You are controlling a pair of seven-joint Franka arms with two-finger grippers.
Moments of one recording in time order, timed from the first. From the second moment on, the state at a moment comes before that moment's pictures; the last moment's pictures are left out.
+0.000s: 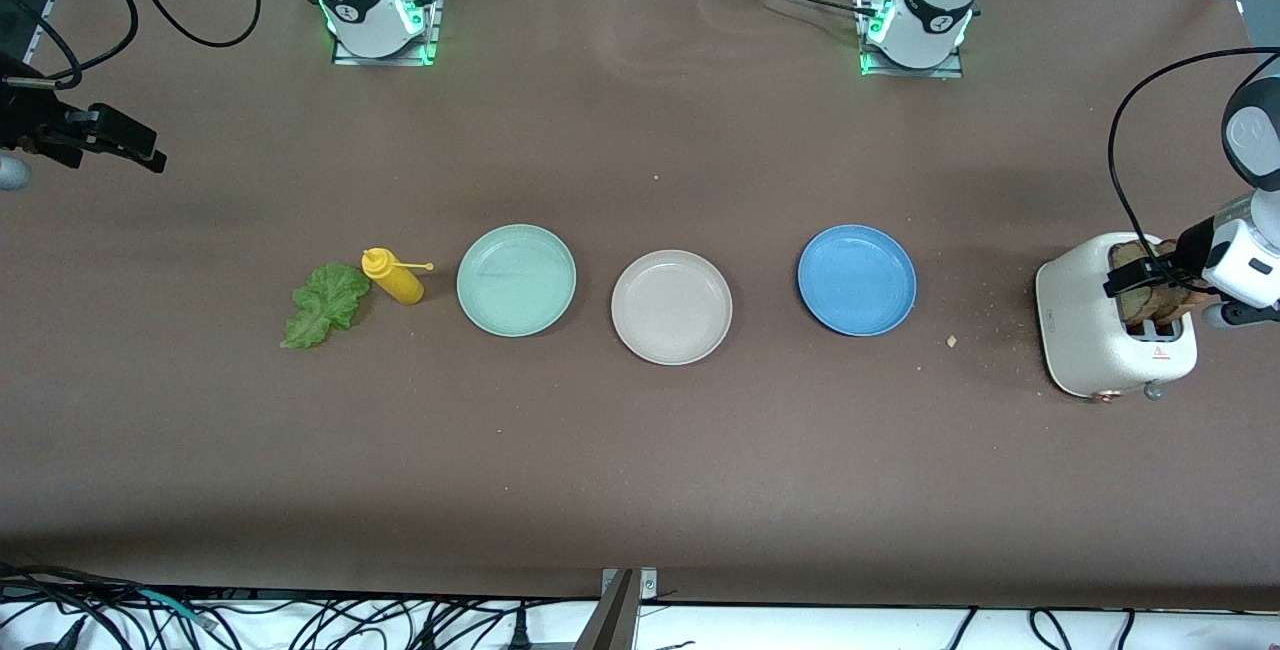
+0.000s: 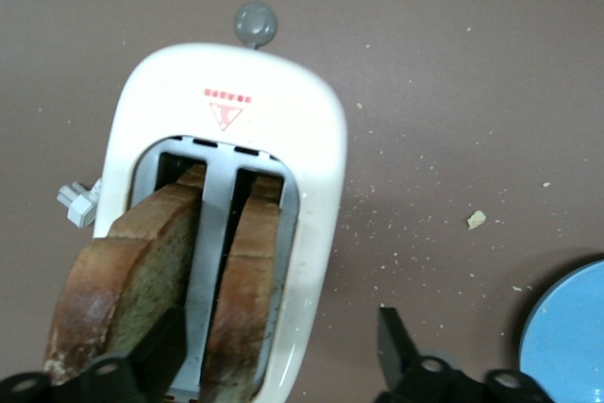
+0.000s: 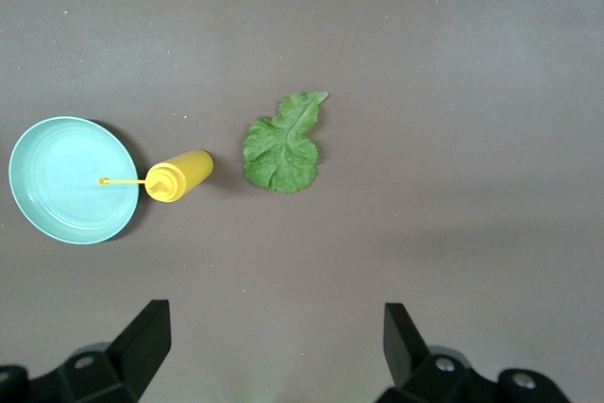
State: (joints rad) left arm 0.27 0.22 0.02 -1.94 0.00 2.14 0.09; right arm 0.08 -0.04 -0.14 -1.69 0.00 1.60 0.00
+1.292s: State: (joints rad) left arm 0.26 0.22 0.01 -1.65 0.00 1.80 0.24; right arm 0.08 -0.04 -0.14 -1.69 0.00 1.60 0.00
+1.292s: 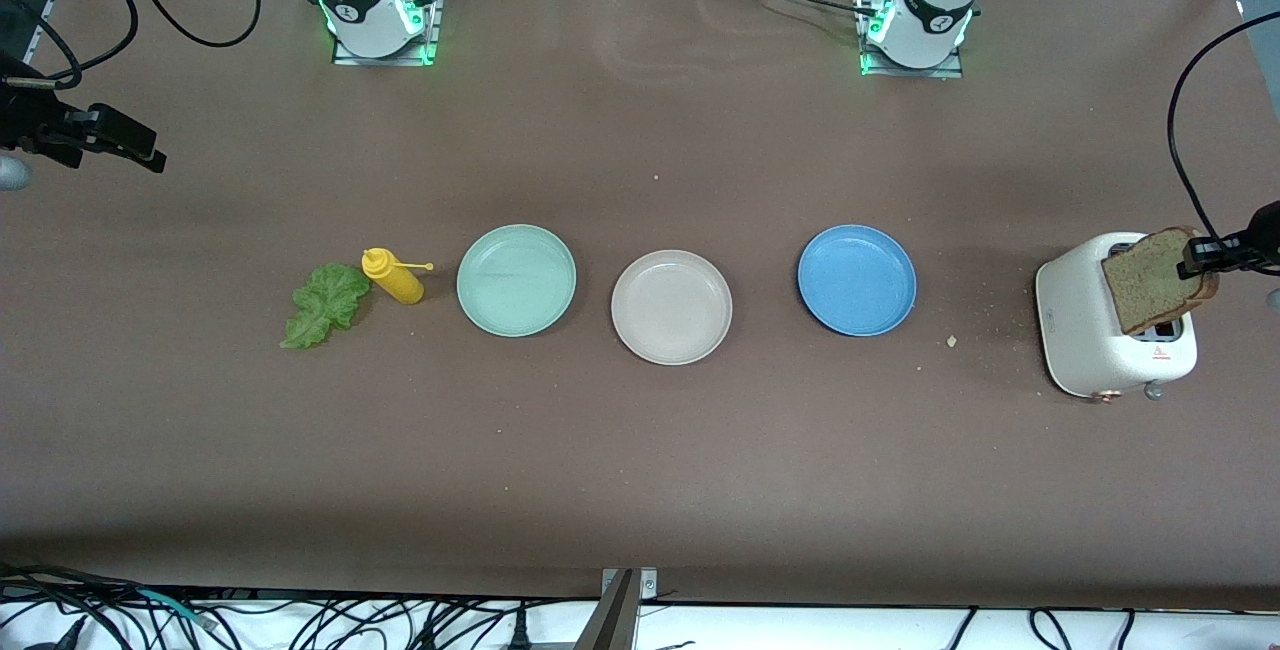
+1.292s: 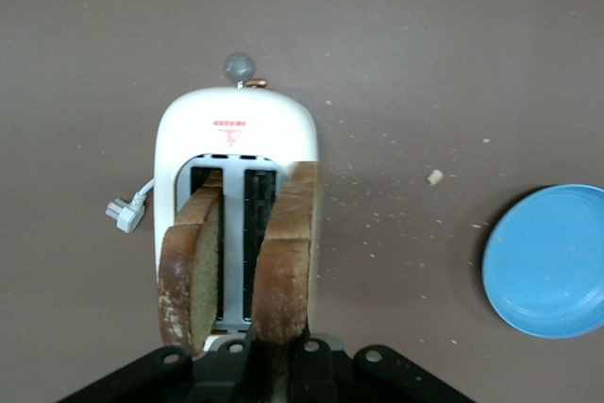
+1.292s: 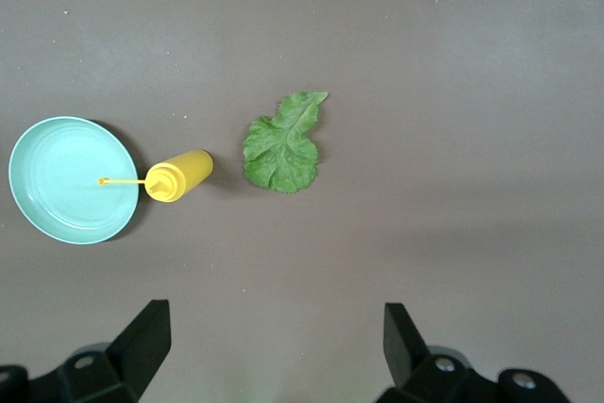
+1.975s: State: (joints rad) left arm 0.06 0.31 -0.04 -1.58 -0.38 1.63 0.26; right arm 0.08 -0.04 -0.14 -1.68 0.00 1.60 0.00
